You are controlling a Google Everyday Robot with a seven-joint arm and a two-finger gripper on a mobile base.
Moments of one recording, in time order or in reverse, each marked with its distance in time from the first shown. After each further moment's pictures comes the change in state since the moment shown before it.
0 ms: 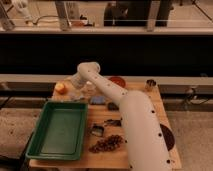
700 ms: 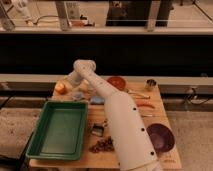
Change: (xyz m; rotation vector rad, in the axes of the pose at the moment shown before) arm 0.011 -0.023 0.023 -0.030 -0.022 -0.057
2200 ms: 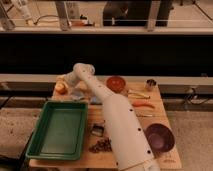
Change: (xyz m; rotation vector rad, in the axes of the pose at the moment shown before) arm -0.004 -0.029 0.024 0.170 -0.024 -0.143
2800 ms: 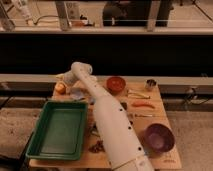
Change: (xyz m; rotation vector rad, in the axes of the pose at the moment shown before) arm -0.004 -0.011 0.023 -0.002 -0.035 -0.008
